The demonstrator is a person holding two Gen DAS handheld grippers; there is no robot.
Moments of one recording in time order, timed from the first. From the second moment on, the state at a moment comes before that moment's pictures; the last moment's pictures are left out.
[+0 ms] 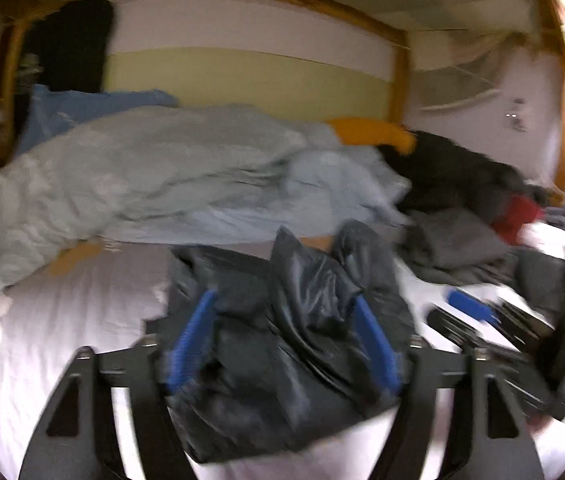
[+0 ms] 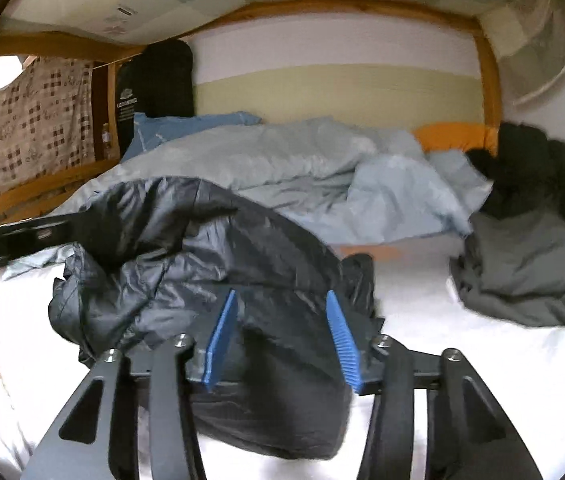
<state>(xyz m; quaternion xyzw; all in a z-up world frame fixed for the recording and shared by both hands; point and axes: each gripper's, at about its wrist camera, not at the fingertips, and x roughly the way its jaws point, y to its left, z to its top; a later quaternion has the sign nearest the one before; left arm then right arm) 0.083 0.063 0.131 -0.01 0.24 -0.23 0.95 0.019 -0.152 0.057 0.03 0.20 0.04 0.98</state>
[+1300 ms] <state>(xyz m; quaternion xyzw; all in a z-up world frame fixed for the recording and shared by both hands) 0.089 0.091 0.078 -0.03 0.27 -0.22 0.94 0.089 -0.090 0.011 0.06 0.28 0.21 0.94</state>
